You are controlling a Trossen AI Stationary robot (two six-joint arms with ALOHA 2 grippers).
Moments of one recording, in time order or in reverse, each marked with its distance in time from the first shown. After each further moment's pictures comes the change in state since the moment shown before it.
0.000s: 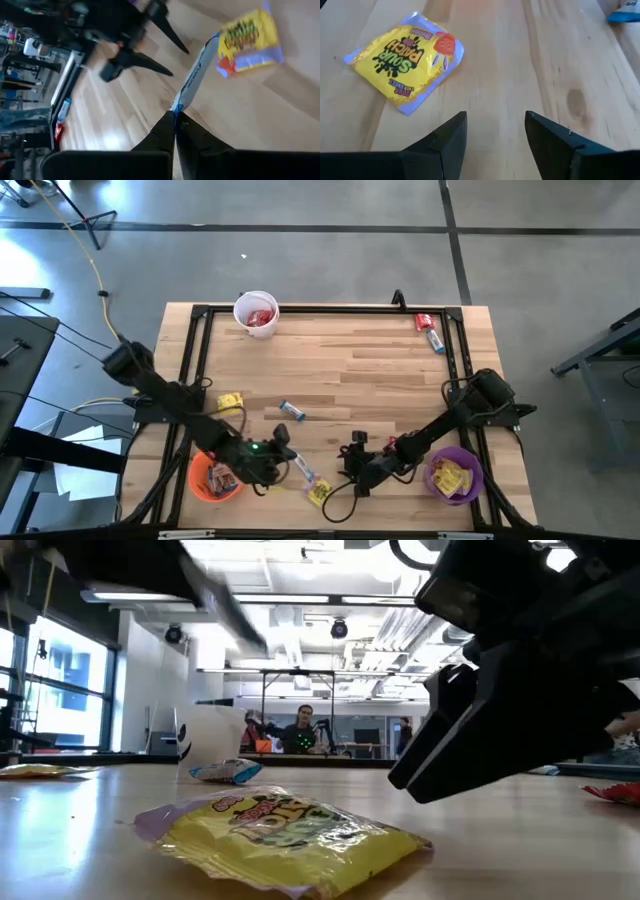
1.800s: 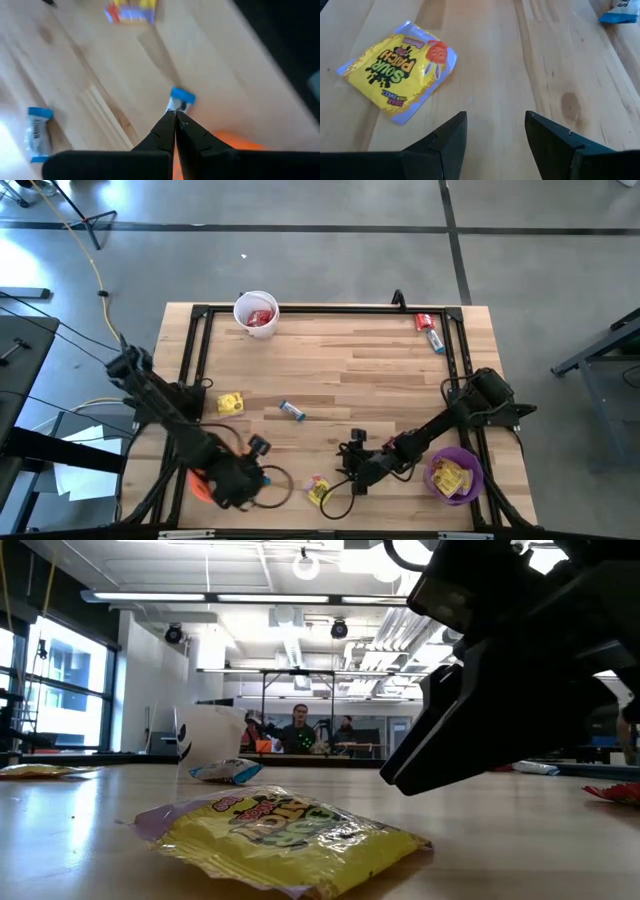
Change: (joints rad) left arm -0.101 0.076 0.400 -0.821 0.380 -0.672; right arm -0.020 -0.001 0.002 0.011 0.003 0.018
